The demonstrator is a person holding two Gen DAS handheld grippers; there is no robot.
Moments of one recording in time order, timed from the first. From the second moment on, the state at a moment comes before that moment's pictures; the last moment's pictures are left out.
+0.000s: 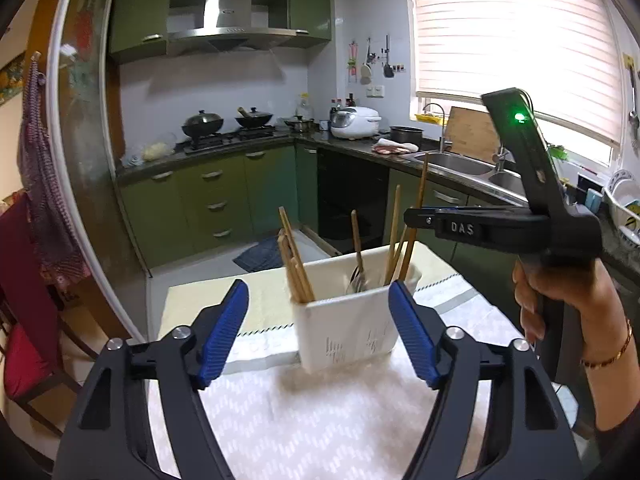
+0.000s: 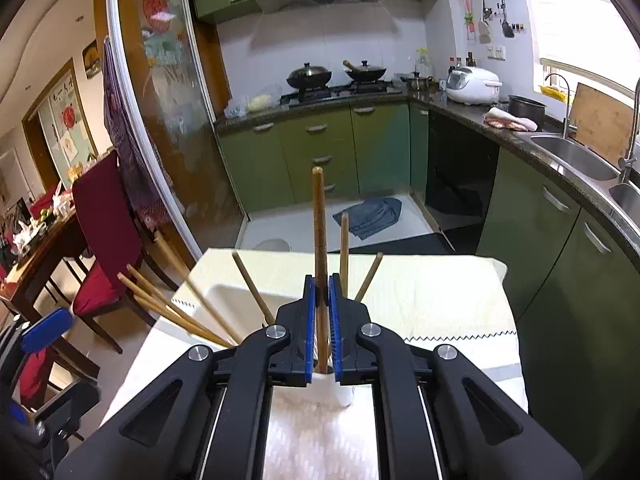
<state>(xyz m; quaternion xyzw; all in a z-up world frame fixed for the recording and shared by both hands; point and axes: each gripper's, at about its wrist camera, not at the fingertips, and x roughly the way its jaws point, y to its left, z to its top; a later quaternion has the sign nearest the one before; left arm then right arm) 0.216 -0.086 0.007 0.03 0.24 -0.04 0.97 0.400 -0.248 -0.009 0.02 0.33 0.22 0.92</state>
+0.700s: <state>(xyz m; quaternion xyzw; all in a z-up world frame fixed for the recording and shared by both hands) 0.130 -0.042 -0.046 -0.06 0.24 -0.04 0.97 0.275 -0.290 -0.041 0.03 0.29 0.22 0.93</state>
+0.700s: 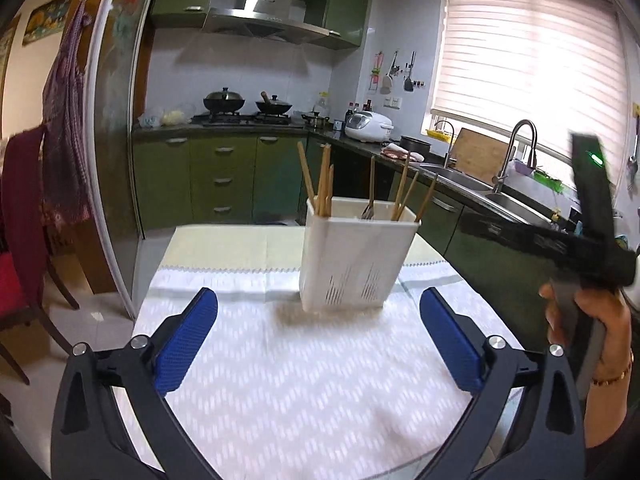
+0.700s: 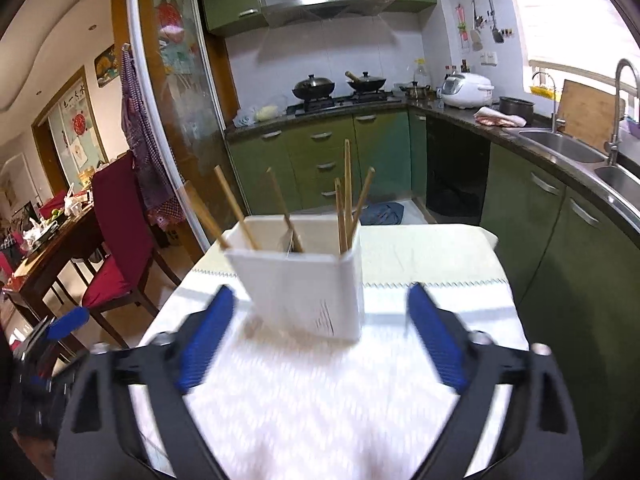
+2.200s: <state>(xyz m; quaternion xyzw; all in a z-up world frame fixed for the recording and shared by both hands) 0.009 -0.060 -0.038 -0.01 0.21 -0.03 0.98 0.028 -0.349 -0.023 -0.02 0.19 0.18 0.96</state>
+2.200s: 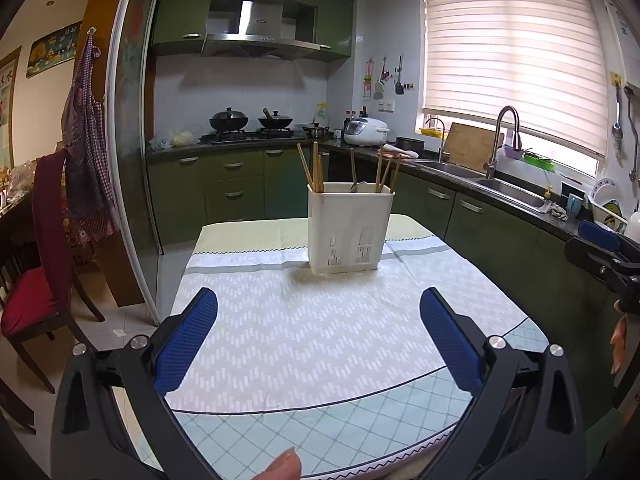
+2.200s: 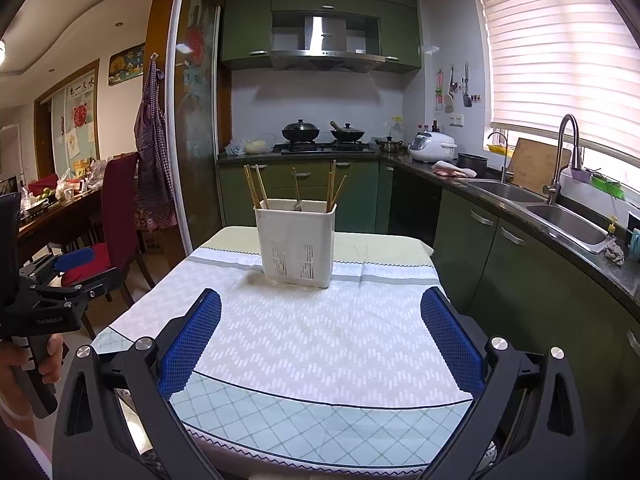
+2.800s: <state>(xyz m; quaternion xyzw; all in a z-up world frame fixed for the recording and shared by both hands) 0.007 -0.068 -0.038 -0.01 0.21 -0.04 0.98 0.030 -0.348 -0.020 -0.02 0.19 0.18 0.96</state>
